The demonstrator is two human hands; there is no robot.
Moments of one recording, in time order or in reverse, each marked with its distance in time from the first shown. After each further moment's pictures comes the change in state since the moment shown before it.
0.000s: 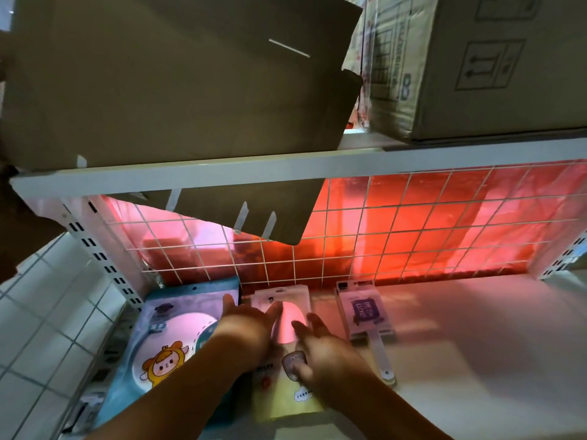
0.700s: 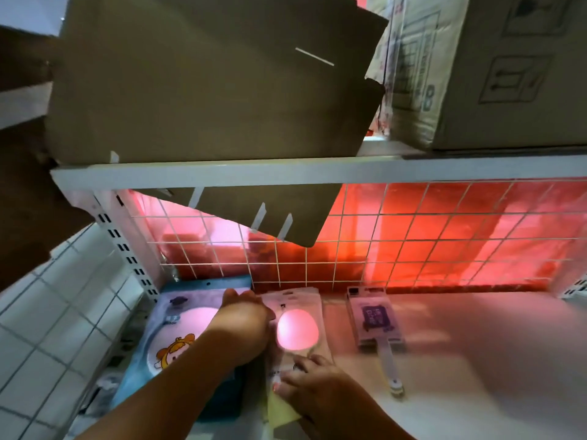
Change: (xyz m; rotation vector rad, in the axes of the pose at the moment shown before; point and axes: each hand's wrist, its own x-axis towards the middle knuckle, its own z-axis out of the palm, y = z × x) left_hand 0.002 -0.028 0.007 0.000 0.125 -0.033; right_hand -0.016 0.001 0.013 -0.429 0.065 -0.698
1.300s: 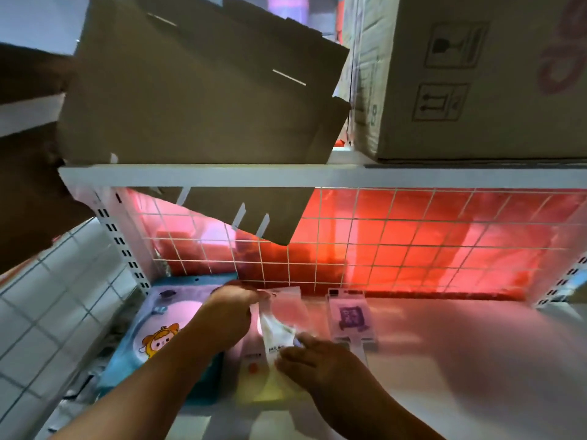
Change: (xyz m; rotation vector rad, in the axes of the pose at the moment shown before) left_hand -0.018 0.008 0.011 -0.406 0.749 0.211; right_hand -0.047 0.011 -0.039 -0.001 0.139 0.009
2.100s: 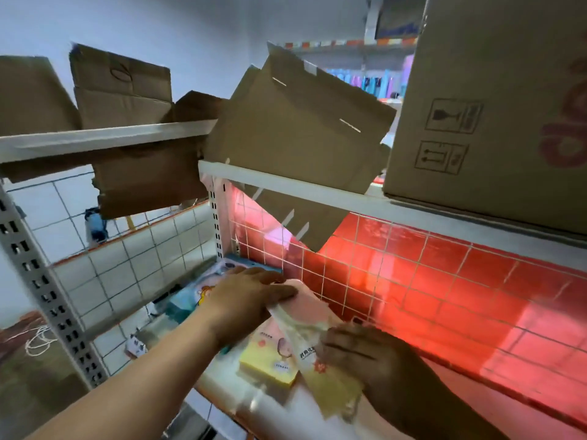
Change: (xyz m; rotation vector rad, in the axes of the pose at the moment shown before) left_hand -0.035 0.139 -0.094 0.369 0.052 -0.278; right_hand -0.073 0.094 -0.086 0.094 0.410 -0.511
